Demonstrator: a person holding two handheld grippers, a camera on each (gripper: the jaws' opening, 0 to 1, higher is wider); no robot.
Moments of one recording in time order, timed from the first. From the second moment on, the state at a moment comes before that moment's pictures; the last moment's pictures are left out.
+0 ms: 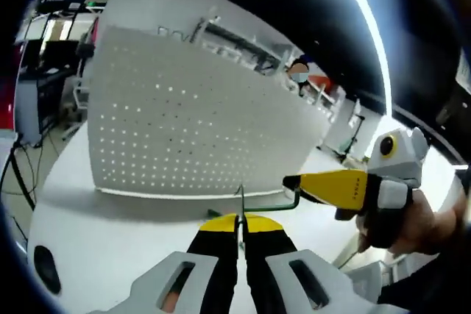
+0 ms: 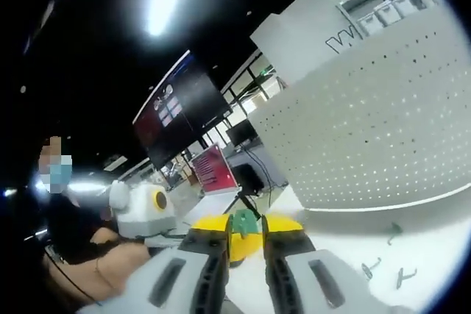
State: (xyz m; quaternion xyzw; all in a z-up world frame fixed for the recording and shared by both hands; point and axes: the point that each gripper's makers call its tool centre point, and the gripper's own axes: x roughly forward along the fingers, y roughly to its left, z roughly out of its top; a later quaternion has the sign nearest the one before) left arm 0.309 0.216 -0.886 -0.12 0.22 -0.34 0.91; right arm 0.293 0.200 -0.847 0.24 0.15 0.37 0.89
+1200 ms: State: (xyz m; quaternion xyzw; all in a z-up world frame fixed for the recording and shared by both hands) left arm 0.288 0.254 -0.884 0.00 0.17 -0.30 0.94; right arm 0.269 0.255 -0.861 0.27 0.20 0.42 0.84
